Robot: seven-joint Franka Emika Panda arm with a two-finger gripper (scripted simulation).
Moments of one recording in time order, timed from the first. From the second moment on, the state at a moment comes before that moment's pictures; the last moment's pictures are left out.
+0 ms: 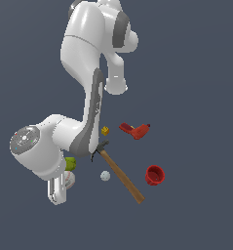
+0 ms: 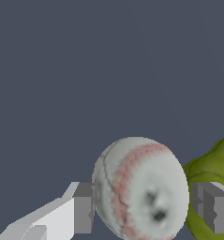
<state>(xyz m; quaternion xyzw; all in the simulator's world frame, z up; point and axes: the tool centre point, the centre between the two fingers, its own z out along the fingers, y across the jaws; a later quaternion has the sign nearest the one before) 0.151 -0.214 0.070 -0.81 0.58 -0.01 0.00</state>
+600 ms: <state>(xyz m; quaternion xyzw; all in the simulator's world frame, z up) 0.146 -0.177 0.129 -0.81 0.58 -0.01 0.00</state>
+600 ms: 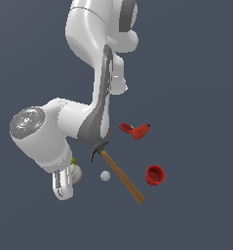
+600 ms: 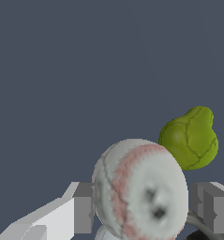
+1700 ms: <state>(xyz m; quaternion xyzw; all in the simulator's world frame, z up) 0.136 -0.045 0.344 -0.81 0.58 0.00 0.00</state>
